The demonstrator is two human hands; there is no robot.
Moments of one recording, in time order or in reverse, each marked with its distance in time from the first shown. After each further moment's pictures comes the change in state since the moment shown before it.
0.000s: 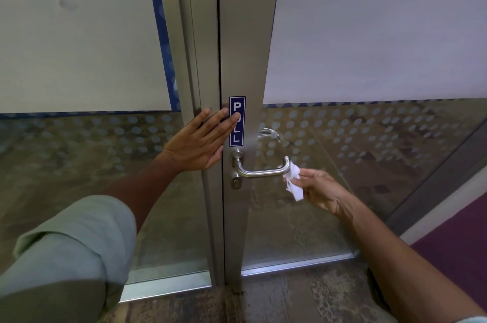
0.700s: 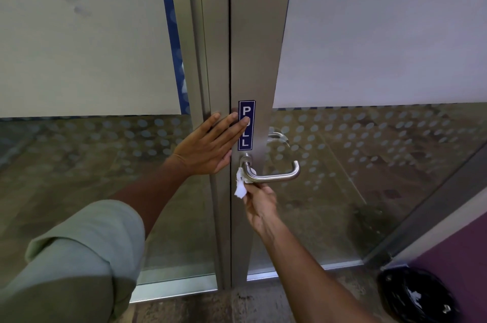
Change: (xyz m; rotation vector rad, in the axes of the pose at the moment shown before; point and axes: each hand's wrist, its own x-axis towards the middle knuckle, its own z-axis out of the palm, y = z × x) left_hand 0.001 0.001 0.000 -0.036 0.039 -0.015; right_hand 0.038 0.075 0.156 0.588 0.205 -0.129
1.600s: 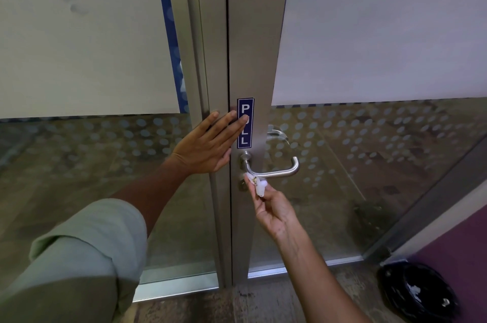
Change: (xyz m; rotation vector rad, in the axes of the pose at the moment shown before) left_hand -0.003 0.002 0.003 -0.001 -0.001 0.003; right_hand -0.027 -0.031 -0.017 0.320 -0.090 0.218
